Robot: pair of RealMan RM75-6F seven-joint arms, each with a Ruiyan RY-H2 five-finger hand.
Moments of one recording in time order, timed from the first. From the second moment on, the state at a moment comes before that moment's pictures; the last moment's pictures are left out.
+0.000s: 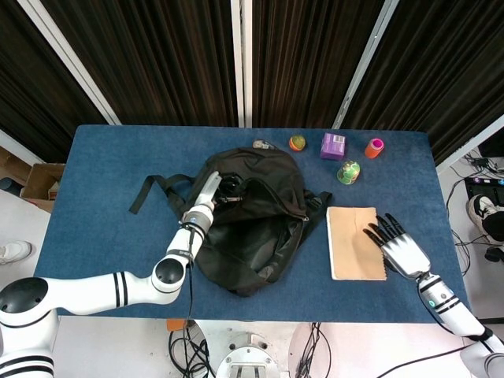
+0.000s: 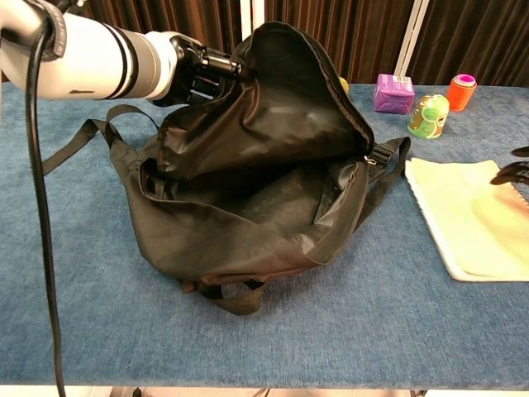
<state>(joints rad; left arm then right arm) -0.96 -1.70 -0.63 -1.57 0.17 0.91 0.08 0.35 -1.64 -0.11 -0.55 -1.81 1.39 0.26</state>
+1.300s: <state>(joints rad) -0.98 -1.67 -0.60 -1.59 0.17 0.91 0.01 0.45 -1.94 -0.06 -0.33 -1.73 1.46 0.32</state>
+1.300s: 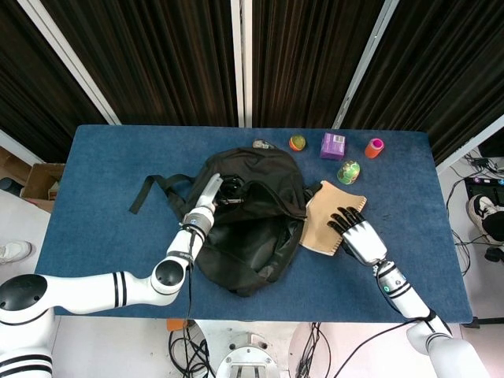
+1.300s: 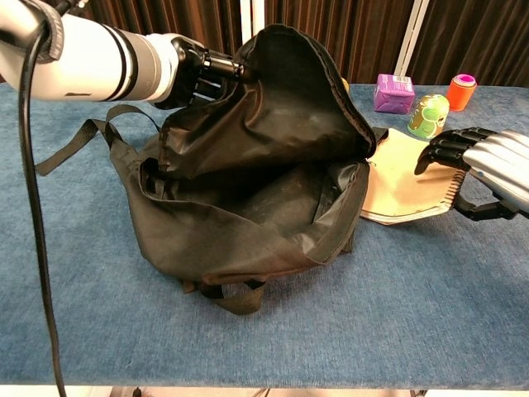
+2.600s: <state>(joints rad) -1.00 -1.52 -0.67 -1.65 -0.09 0.78 -0.10 0.52 -1.91 -0.01 -0.35 -1.77 2.08 0.39</state>
